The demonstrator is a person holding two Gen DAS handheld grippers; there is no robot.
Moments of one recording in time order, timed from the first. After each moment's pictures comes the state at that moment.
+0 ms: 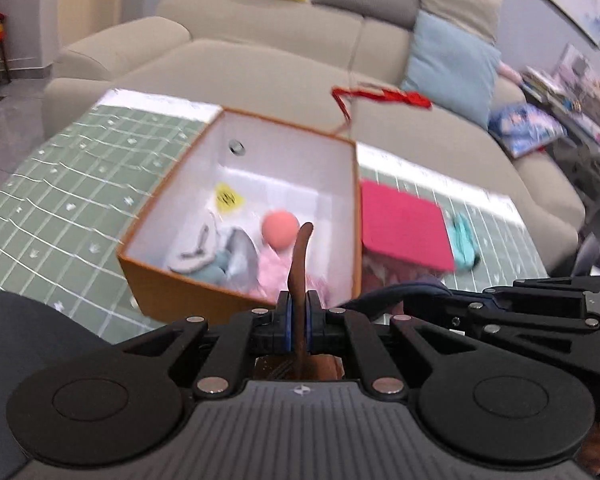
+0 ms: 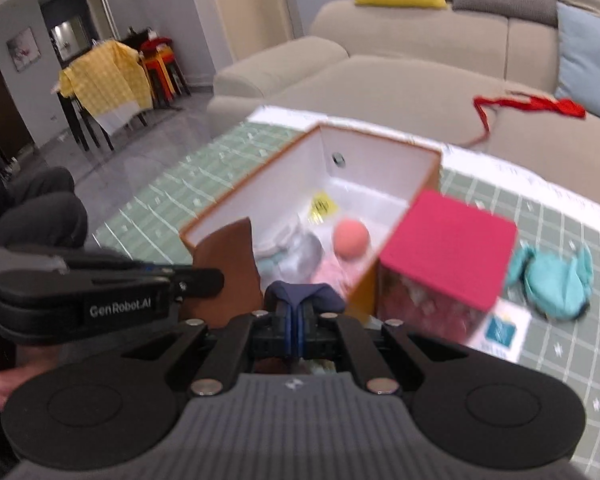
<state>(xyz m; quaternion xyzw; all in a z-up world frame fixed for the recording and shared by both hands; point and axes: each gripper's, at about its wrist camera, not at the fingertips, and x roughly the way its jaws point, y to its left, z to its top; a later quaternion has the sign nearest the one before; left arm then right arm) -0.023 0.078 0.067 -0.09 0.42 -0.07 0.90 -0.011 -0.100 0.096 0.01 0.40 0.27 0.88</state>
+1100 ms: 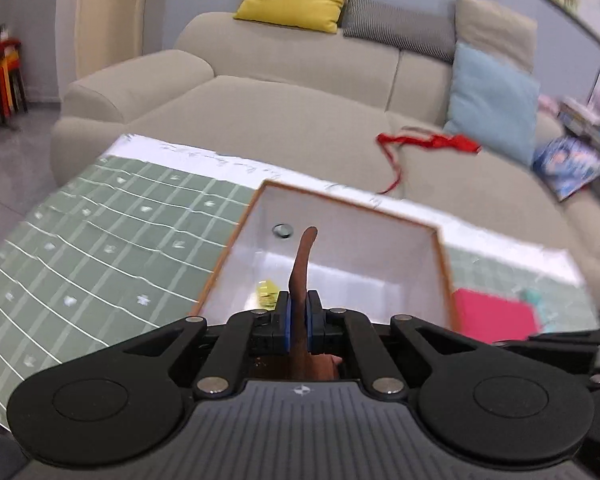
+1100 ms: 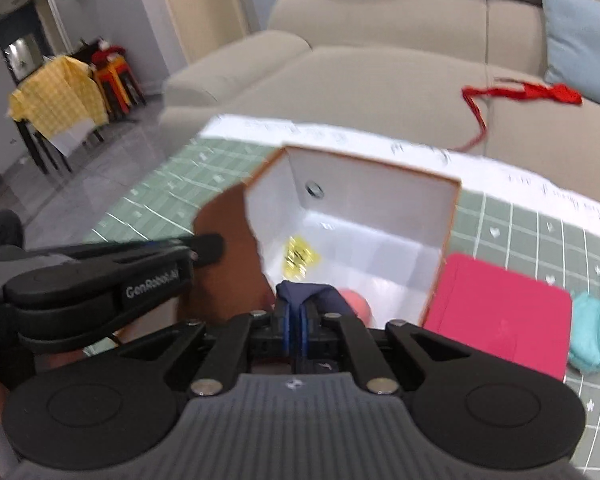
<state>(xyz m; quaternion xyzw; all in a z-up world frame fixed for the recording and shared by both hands) 0.104 0.116 0.047 -0.09 0.36 -0.03 0.93 0.114 -0.034 0.056 0.03 0.43 0.20 0.88</state>
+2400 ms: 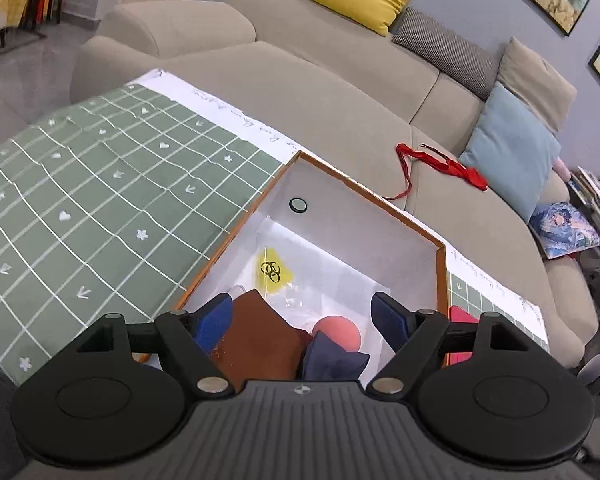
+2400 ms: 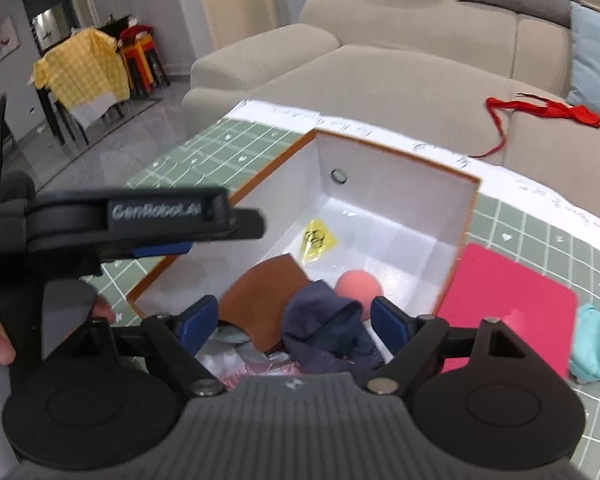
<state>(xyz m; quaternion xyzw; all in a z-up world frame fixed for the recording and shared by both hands) 0.100 0.156 0.025 -0.22 0.39 -0.01 0.89 0.093 -0.038 0.059 -0.01 0.42 0.24 0.88</state>
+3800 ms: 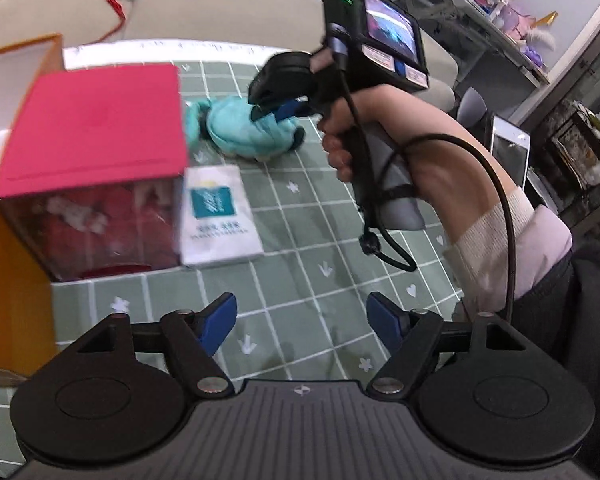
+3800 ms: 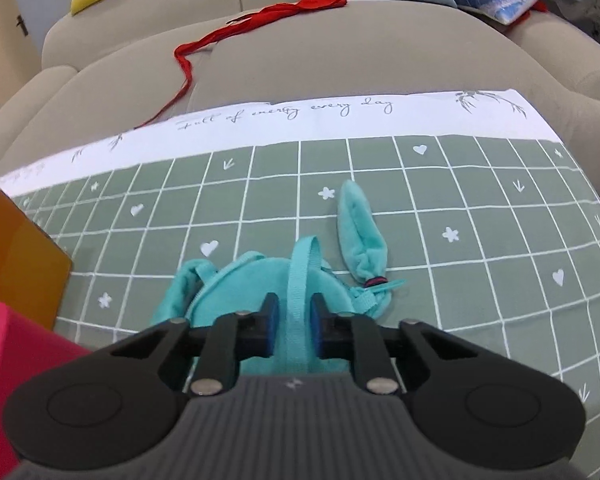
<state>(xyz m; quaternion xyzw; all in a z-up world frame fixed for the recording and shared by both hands) 0.029 -0.108 -0.024 -0.01 0.50 -0.32 0.81 0.198 -0.319 -0.075 0.11 0.46 -0.04 0.88</state>
